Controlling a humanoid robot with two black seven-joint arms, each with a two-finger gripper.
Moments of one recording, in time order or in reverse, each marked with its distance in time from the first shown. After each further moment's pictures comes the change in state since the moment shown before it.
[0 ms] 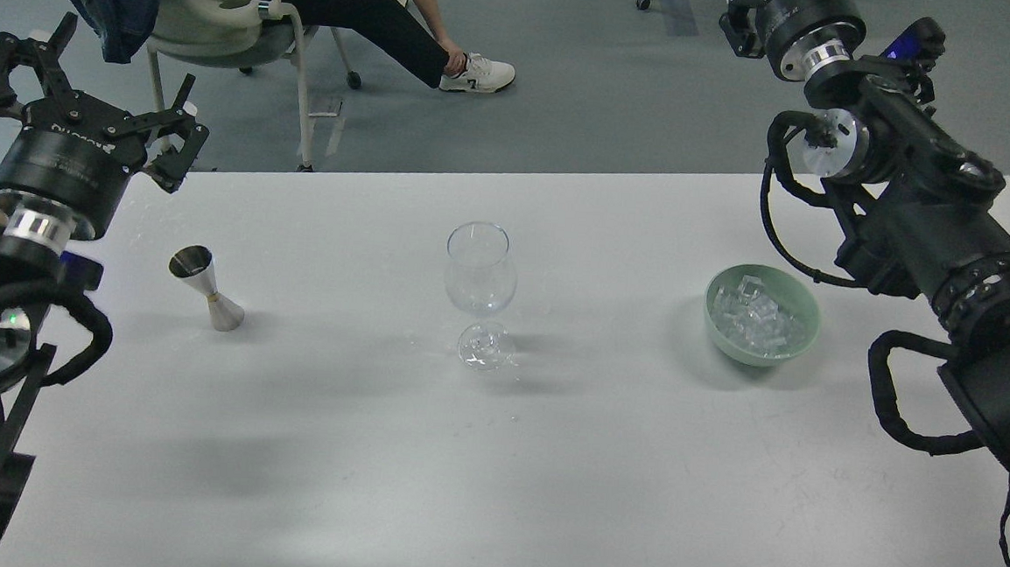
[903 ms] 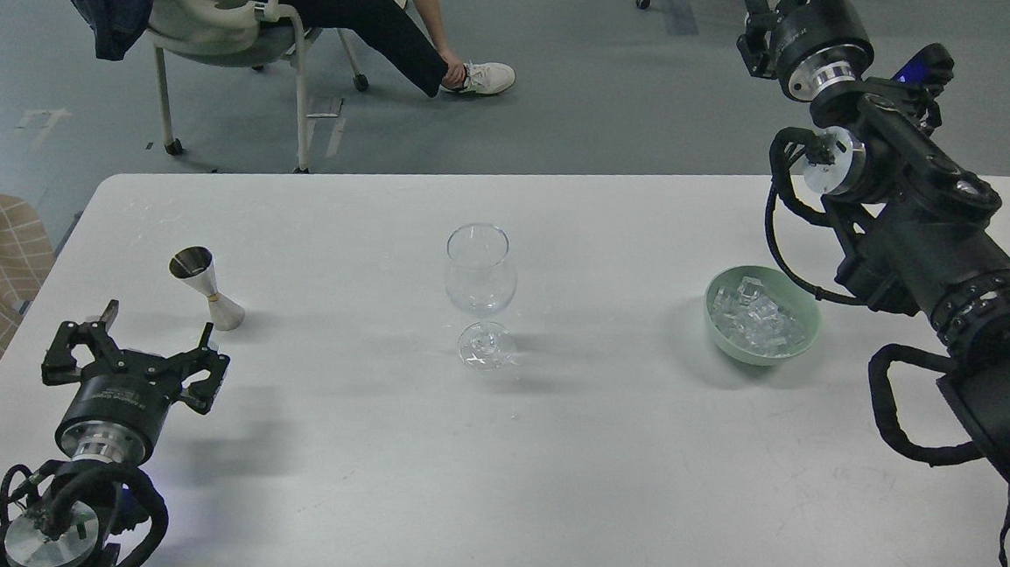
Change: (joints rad) left arm 0.247 -0.304 -0.042 0.144 0.087 0.034 -0.015; right arm -0.035 -0.006 0.004 0.000 0.000 -0.074 0.008
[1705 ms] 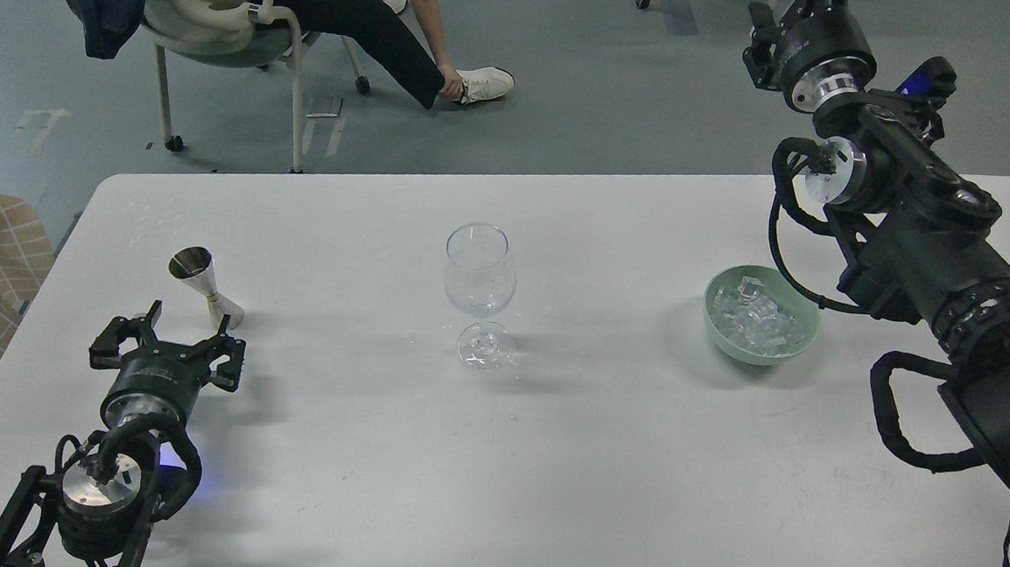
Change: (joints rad) left arm -0.228 -0.029 -0.004 0.328 -0.012 -0.023 0.006; right arm -0.018 -0.015 -0.002 -0.001 0.000 -0.014 0.000
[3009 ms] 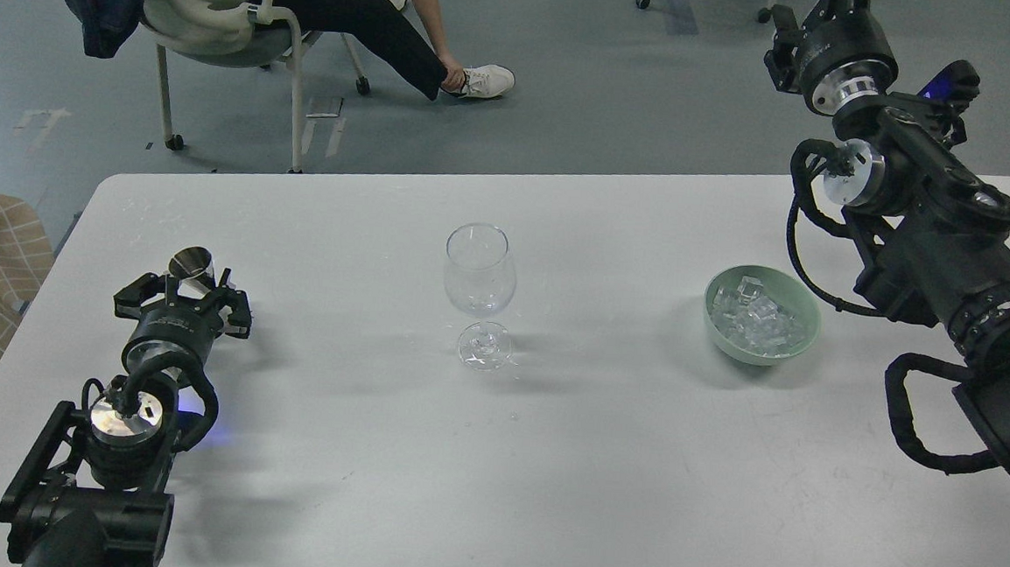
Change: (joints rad) left arm -0.250 0.011 -0.001 0.316 -0.012 -0.087 -0.004; right arm -0.013 -0.019 -0.003 0.000 0.000 -0.008 0.000
